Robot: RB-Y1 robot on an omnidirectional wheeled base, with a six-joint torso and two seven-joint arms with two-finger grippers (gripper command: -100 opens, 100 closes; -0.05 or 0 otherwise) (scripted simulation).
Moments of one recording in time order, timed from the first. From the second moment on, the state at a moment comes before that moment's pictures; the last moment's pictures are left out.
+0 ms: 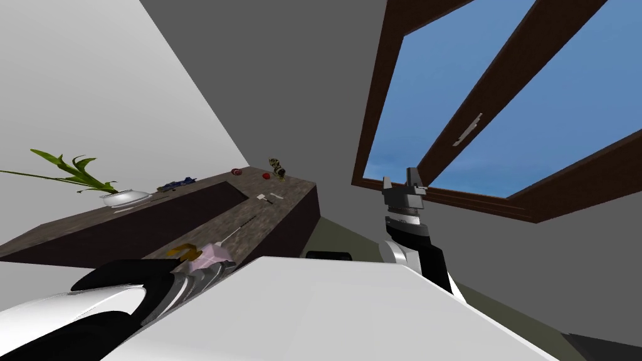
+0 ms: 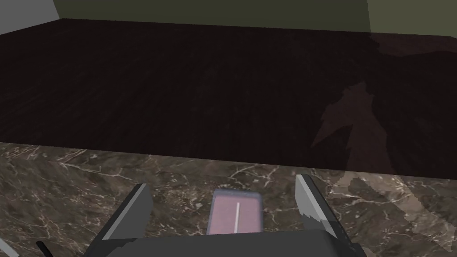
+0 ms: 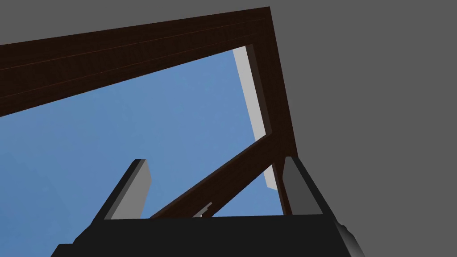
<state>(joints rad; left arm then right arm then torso) 1.08 0.66 0.72 -2.53 0.99 1.49 -0.41 0.52 0.00 0.04 -2.39 -0.09 -0.43 0.02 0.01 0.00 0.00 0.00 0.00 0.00</state>
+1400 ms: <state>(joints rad) 1.08 0.70 0.75 -2.53 0.93 1.53 -0.48 0.52 0.00 0.04 -2.39 -0.09 -0.43 0.02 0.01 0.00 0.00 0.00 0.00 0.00</state>
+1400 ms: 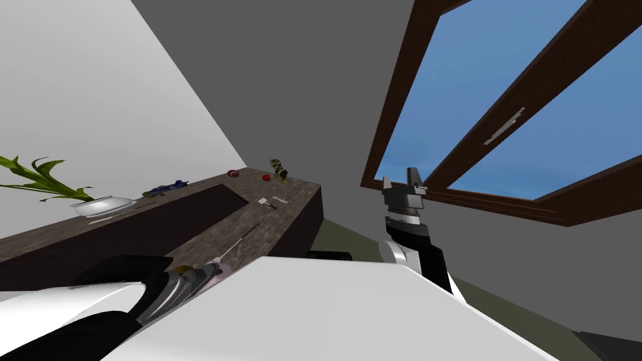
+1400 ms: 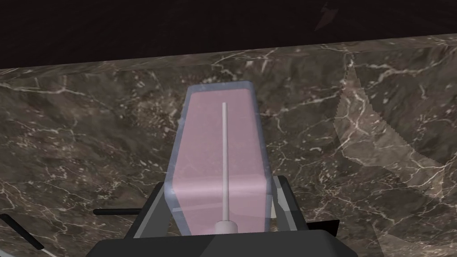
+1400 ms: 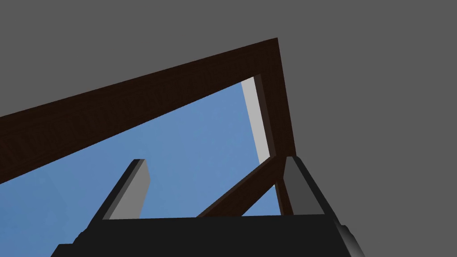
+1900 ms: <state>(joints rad) 1.09 0.70 0.76 -2.54 0.94 1.54 -0.48 0.52 0.00 0.04 -2.39 -0.09 -0.43 0.02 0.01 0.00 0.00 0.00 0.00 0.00</state>
